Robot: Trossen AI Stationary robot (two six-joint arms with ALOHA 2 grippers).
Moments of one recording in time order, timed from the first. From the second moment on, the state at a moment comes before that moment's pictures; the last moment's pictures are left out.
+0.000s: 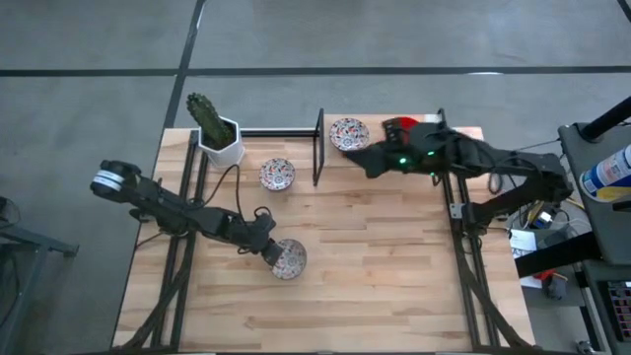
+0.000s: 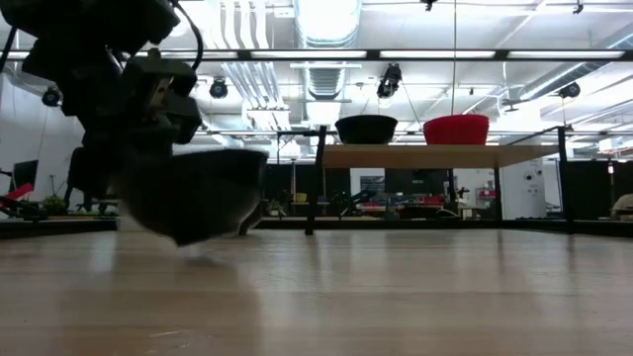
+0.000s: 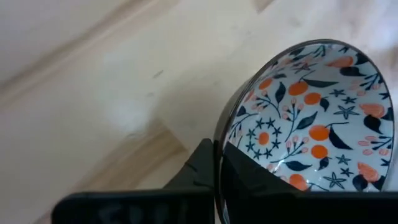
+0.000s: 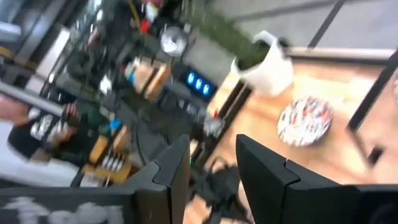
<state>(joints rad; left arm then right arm) -0.27 1.35 0.55 -0.05 -0.09 -1.17 -0.03 1.29 1.45 -0.44 0.23 0.99</state>
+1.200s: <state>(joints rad) -0.09 1.21 1.41 -1.22 -0.44 -0.77 0.06 1.68 1.45 -0.18 0.07 1.18</state>
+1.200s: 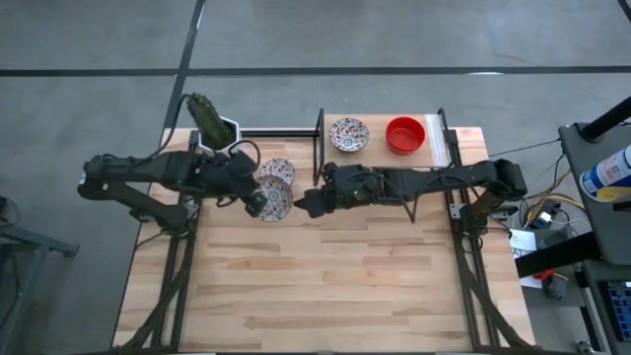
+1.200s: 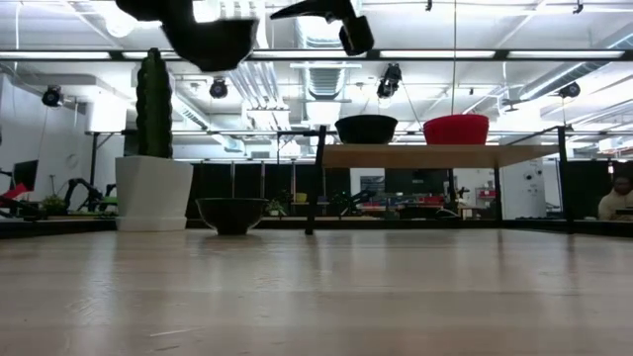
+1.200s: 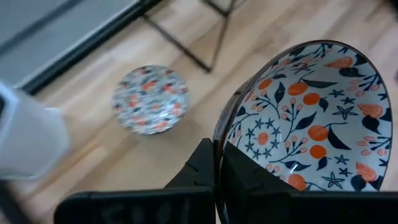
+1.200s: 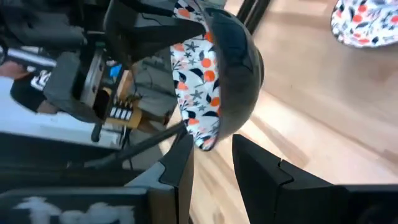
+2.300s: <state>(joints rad) -0.07 1.30 1.52 -1.17 -0.53 -0.70 0.10 1.70 1.45 -0.13 0.55 1.12</state>
